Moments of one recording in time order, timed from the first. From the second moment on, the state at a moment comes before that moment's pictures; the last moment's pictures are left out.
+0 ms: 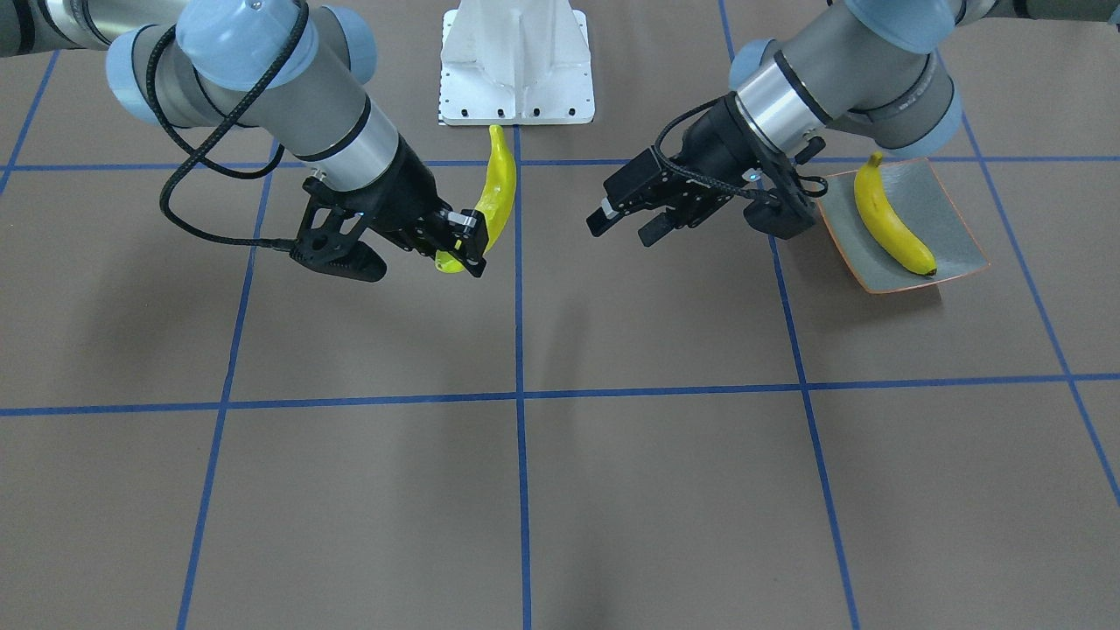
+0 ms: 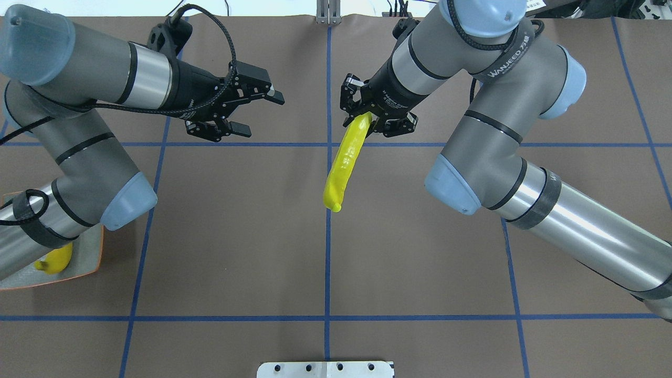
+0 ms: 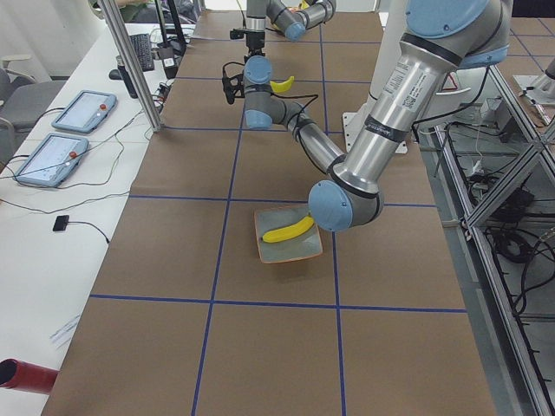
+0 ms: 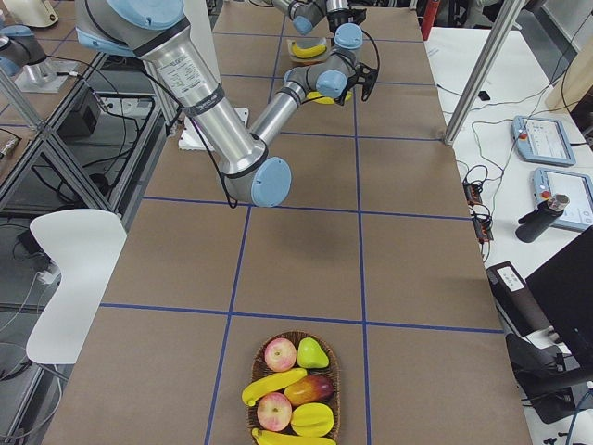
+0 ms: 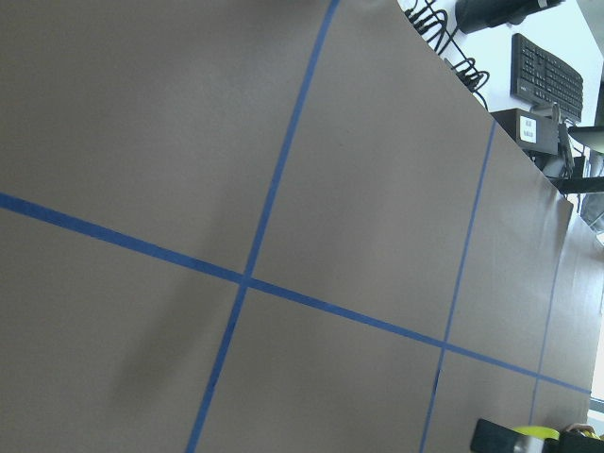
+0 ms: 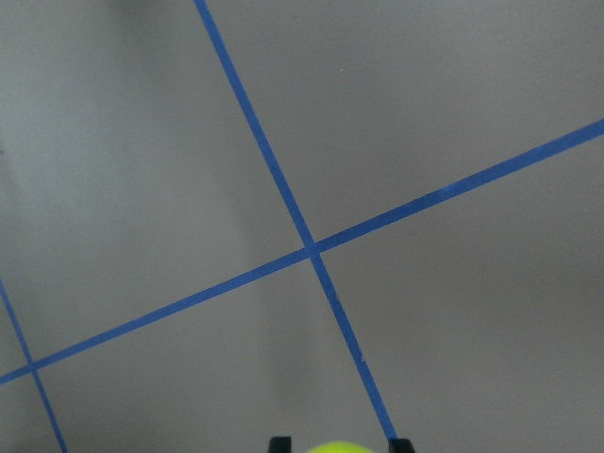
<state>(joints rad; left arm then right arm) -0.80 -2.11 -1.73 -2.40 -2.17 -1.78 0.76 -0.86 1.69 -1.34 2.20 1.61</state>
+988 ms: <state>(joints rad) -0.65 -2.15 -1.72 -2.48 -2.18 -1.58 0.75 -0.85 1.72 -1.31 2.24 1.60</state>
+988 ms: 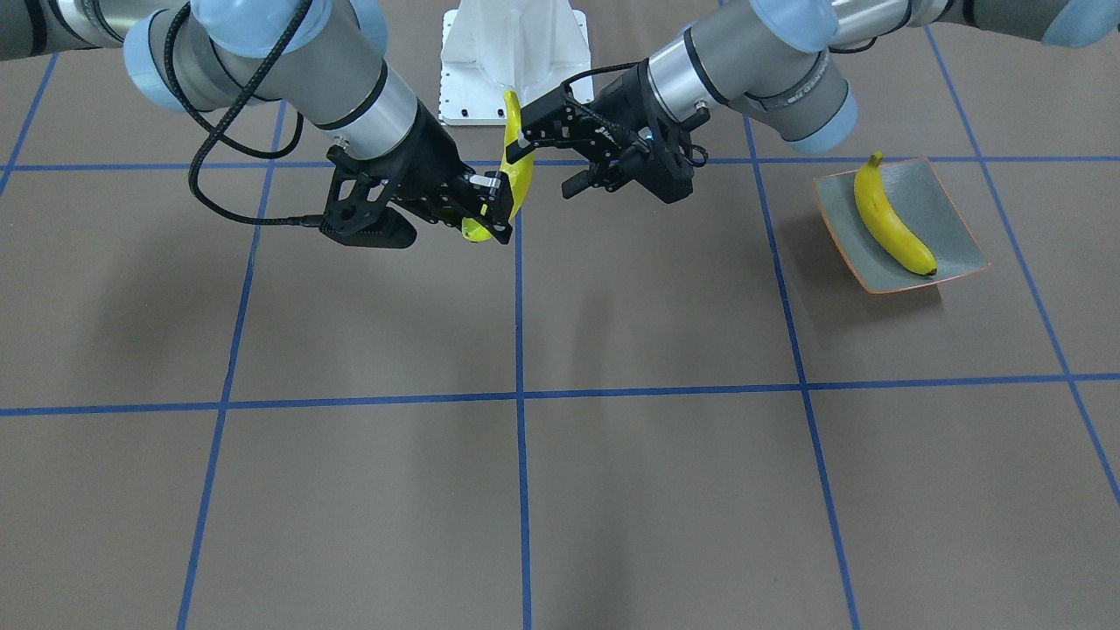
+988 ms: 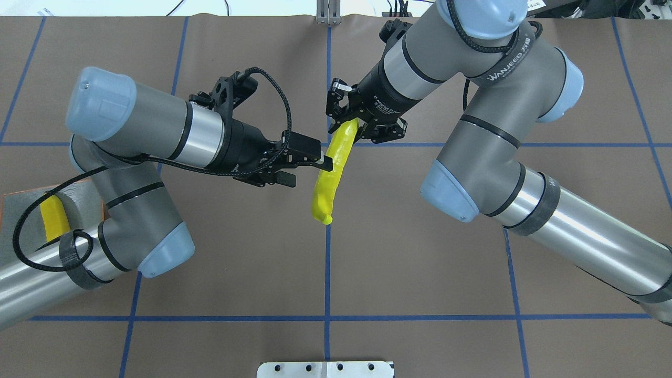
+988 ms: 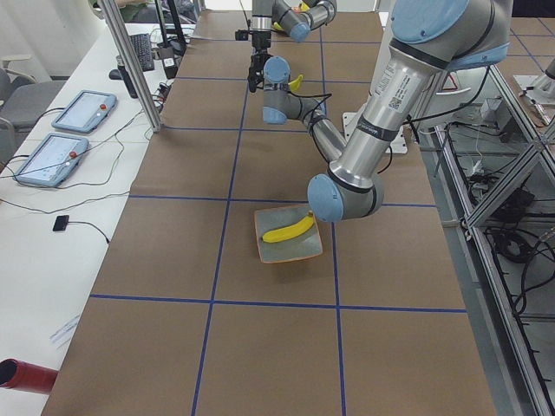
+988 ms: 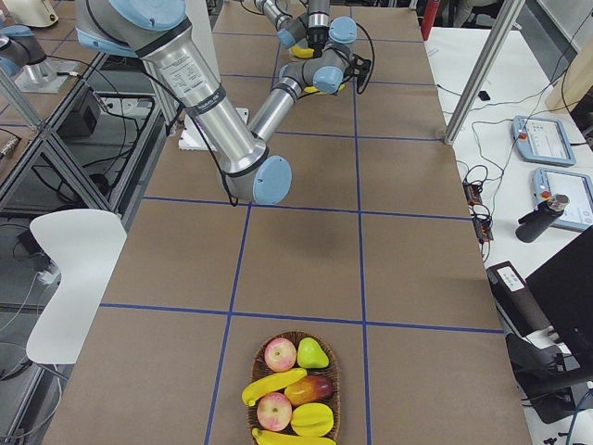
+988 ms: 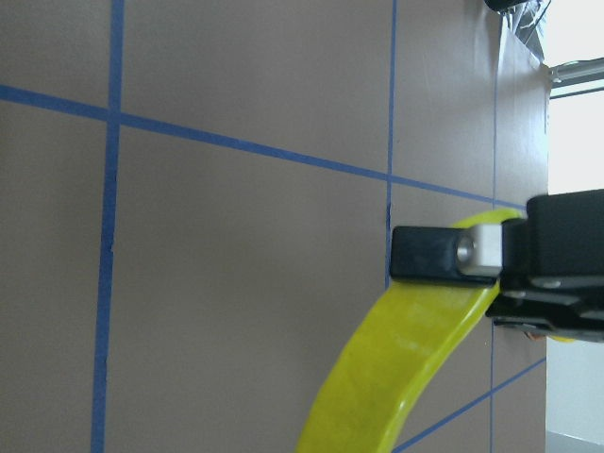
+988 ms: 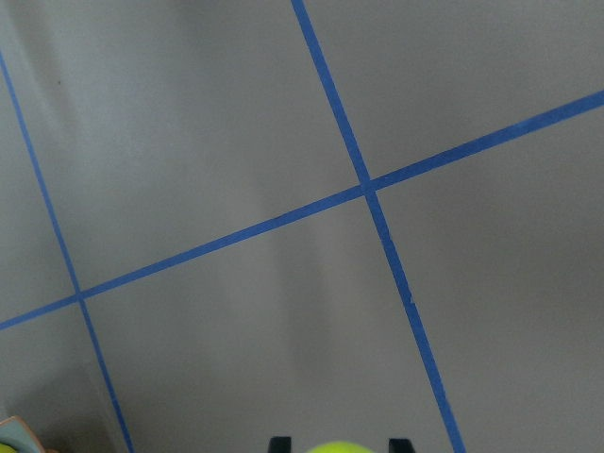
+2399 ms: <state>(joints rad) -0.60 -2.18 -1.71 -2.47 -2.18 -1.58 0.76 -0.85 1.75 -1.31 2.27 1.61</state>
